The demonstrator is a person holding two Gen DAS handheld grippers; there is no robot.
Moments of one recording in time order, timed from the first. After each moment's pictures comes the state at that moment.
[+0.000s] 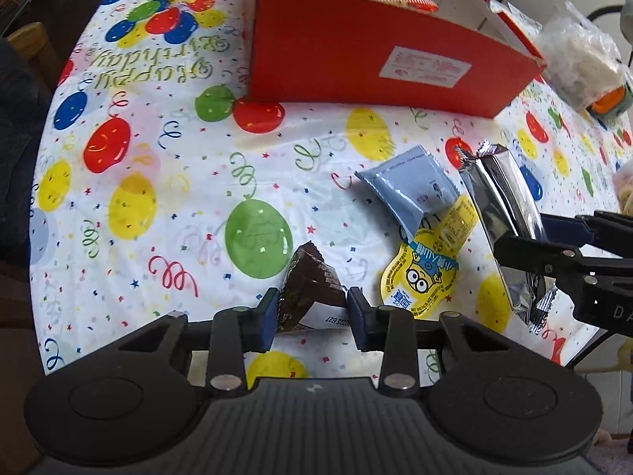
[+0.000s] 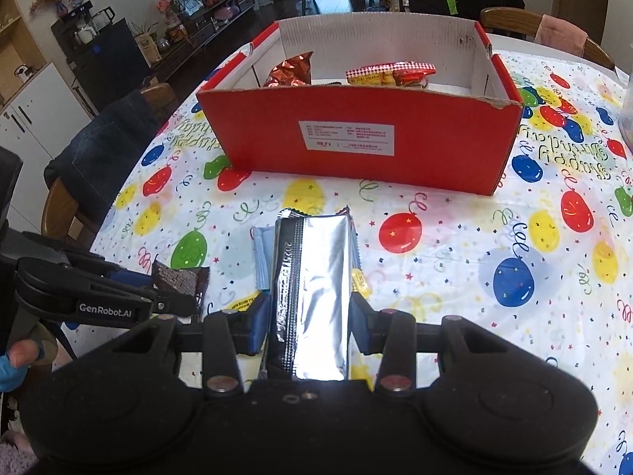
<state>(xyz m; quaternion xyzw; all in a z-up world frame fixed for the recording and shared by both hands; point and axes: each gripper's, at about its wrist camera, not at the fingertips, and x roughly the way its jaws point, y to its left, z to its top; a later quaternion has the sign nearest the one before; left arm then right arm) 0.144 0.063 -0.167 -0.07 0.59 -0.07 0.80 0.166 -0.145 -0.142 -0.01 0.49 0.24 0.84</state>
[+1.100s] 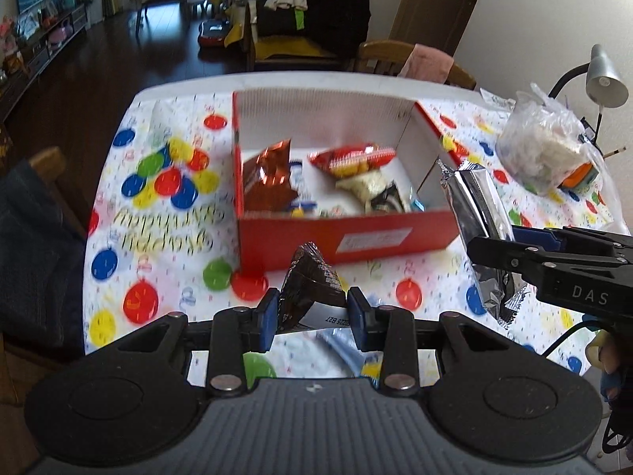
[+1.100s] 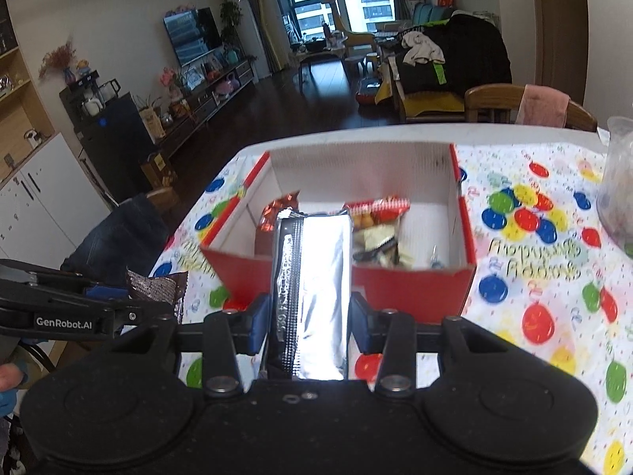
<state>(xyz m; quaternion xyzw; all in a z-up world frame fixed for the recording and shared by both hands) 0.183 0.046 -0.048 -0.05 0.48 -0.07 0.88 0.219 -0.169 -0.060 0.04 0.39 0.24 0.89</state>
